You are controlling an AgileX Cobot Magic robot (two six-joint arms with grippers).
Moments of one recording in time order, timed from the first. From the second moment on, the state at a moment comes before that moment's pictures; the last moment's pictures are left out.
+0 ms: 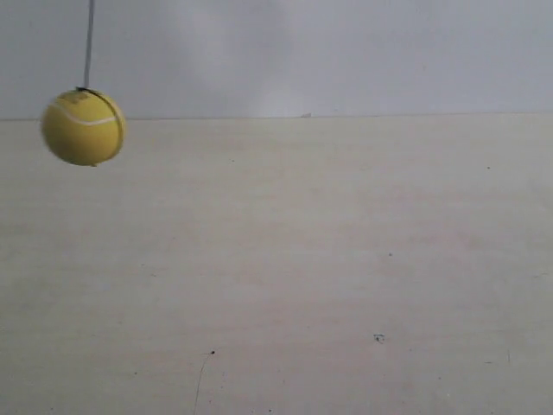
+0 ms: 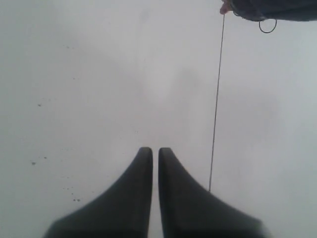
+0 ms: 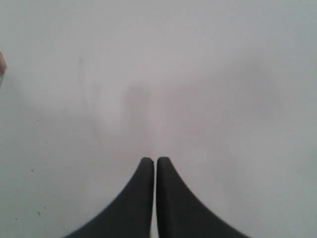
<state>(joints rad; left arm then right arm) -0.04 0.40 -0.41 0.59 -0.47 -0.70 0.09 0.31 -0.26 -0.10 -0.56 0.50</state>
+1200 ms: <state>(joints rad) -0.04 1.56 -0.79 1.60 -1.13 -1.10 0.09 1.67 -0.62 -1.09 -1.02 0.61</state>
